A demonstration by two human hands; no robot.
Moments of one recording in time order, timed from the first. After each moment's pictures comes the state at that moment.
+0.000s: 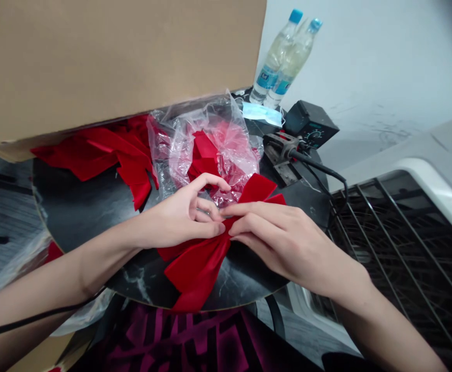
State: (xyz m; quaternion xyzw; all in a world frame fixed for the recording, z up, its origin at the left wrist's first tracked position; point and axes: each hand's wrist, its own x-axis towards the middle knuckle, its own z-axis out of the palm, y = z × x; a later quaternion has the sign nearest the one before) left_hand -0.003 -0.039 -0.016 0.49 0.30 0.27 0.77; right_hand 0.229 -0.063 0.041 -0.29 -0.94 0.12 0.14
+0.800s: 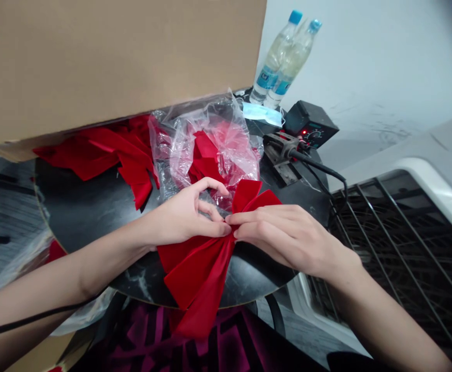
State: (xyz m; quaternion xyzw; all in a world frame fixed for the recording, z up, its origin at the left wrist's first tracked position) left_hand 0.006 -0.039 -0.015 0.44 0.36 0.27 0.78; right_hand 0.242 -0.051 0.030 -0.18 -0.96 0.13 0.17
